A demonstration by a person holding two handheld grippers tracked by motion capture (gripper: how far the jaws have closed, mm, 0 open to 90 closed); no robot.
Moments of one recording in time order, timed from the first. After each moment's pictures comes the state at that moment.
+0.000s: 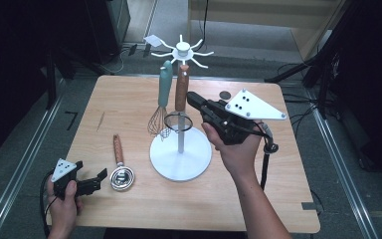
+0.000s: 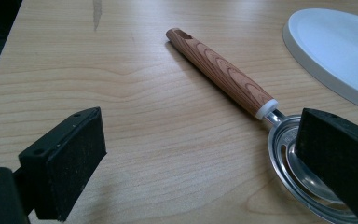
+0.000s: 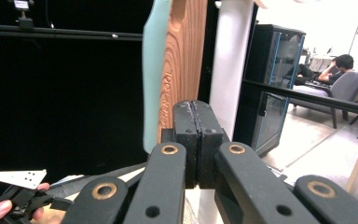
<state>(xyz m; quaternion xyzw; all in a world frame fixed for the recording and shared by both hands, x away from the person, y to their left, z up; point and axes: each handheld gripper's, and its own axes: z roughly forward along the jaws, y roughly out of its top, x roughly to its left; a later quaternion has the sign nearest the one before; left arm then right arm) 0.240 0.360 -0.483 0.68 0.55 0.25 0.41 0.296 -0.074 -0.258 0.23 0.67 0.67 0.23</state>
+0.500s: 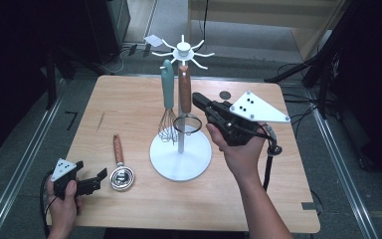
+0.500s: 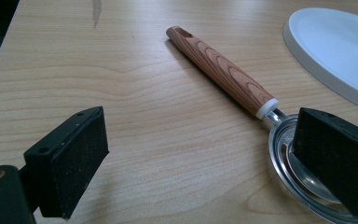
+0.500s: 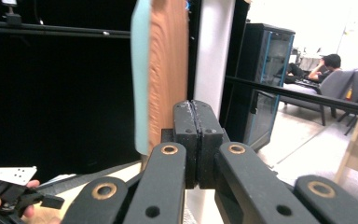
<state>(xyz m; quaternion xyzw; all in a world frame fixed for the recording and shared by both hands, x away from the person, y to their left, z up) 0.241 0.361 -0.483 0.68 0.56 0.25 0.41 0.296 -0.084 -0.264 0.24 0.67 0.66 0.25</state>
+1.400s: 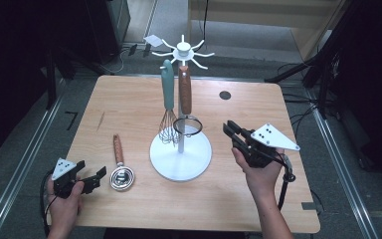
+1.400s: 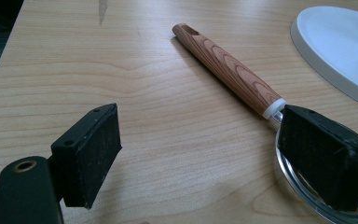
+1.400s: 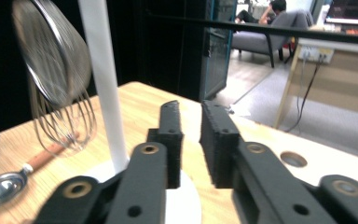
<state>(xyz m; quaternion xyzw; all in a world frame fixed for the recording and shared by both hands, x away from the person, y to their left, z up) 0.242 0.360 -0.483 0.67 0.57 0.25 0.40 0.293 -0.146 -0.363 0.36 0.68 0.58 0.27</state>
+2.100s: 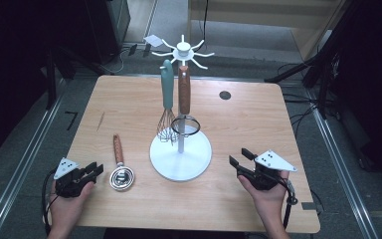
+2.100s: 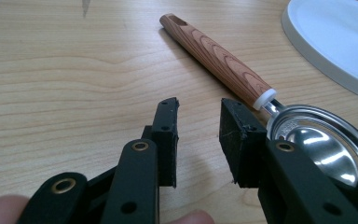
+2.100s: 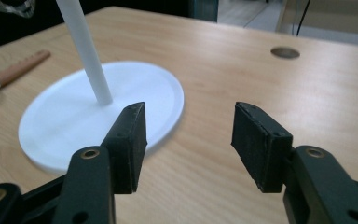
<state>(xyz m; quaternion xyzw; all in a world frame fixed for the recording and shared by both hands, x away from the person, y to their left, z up) 0.244 0.360 -0.484 0.69 0.56 0.22 0.40 0.273 -0.178 -0.453 0.42 0.72 0.51 0.22</state>
